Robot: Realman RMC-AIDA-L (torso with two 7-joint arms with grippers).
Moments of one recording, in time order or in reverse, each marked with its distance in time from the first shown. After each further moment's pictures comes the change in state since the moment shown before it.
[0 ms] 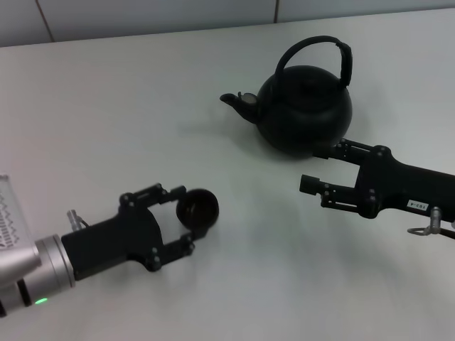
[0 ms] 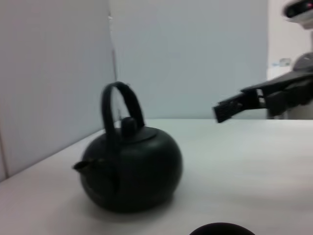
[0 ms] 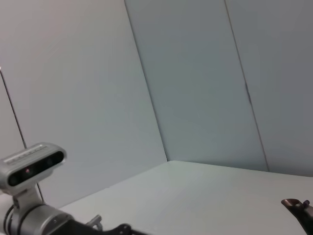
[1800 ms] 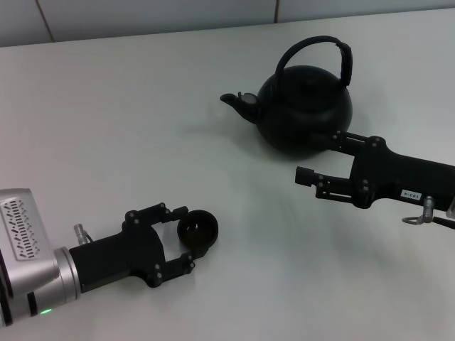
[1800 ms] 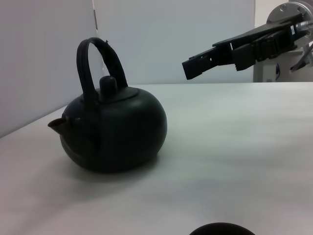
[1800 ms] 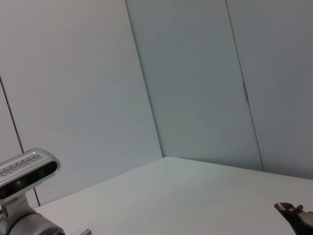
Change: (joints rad) left arm 0.007 -0.001 0.086 0.004 0.002 -0.085 -0.001; right arm 0.029 -0.002 -0.005 -0.006 -0.003 0.033 -0.003
